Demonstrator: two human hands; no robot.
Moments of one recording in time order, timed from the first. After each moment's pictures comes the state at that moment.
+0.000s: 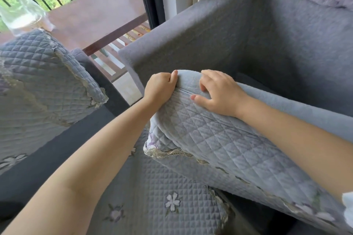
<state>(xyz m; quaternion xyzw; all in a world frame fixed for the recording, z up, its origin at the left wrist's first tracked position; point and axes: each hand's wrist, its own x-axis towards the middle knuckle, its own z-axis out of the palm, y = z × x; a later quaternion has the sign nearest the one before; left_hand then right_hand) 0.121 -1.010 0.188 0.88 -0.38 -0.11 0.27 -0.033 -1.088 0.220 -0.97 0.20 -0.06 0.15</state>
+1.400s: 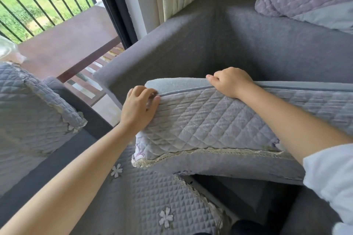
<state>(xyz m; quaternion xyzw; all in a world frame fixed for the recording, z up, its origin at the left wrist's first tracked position) 0.084 -0.986 0.203 0.82 -0.53 -0.02 0.23 -0.096 -1.168 0.223 -0.93 0.36 -0.04 0.10</state>
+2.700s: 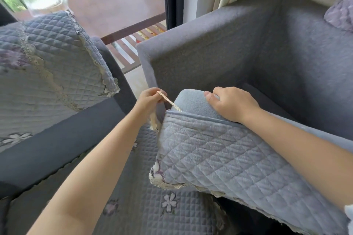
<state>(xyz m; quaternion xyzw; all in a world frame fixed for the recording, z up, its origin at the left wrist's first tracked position) 0.147 -0.926 0.163 0.78 -0.20 -0.33 0.49 -0.016 -1.061 0.212 -0.95 0.28 0.05 0.14</state>
